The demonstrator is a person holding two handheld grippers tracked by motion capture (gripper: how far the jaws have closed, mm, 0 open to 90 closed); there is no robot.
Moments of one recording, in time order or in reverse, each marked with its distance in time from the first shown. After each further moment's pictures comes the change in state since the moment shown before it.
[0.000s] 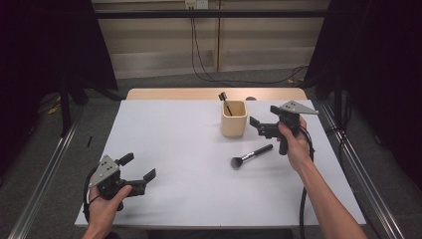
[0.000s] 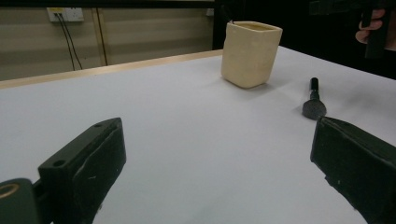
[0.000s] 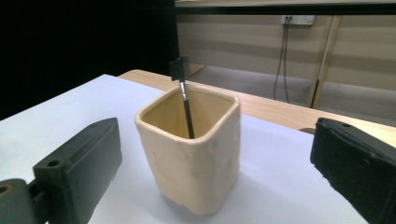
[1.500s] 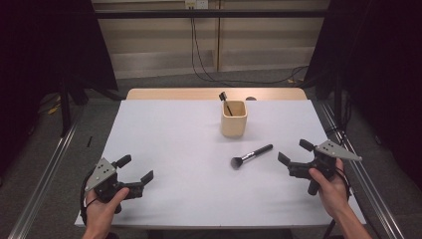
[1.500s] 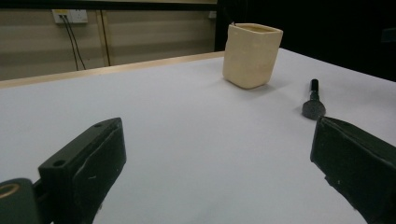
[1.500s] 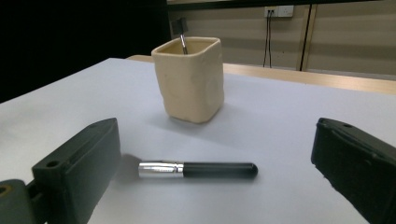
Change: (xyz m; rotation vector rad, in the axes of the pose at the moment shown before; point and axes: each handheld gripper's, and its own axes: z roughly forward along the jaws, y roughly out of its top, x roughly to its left) left arm -0.001 -0.003 -0.009 -0.014 0.011 -0.011; right arm 0.008 -0.062 -0.118 -0.005 -0.041 0.044
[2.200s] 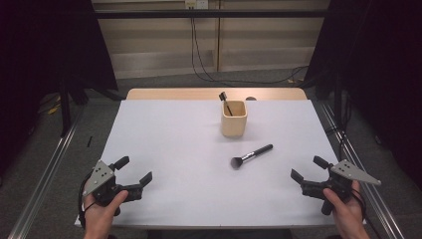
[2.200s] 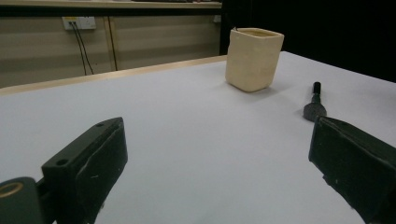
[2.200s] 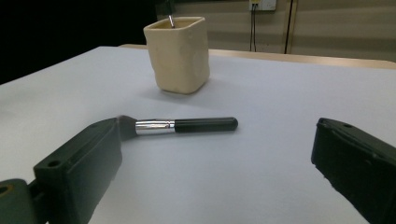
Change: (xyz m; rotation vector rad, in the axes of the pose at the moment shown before) left arm -0.007 0.002 -0.007 -0.014 0.024 0.013; right arm 0.001 -0.027 -0.046 0.012 -0.052 -0.005
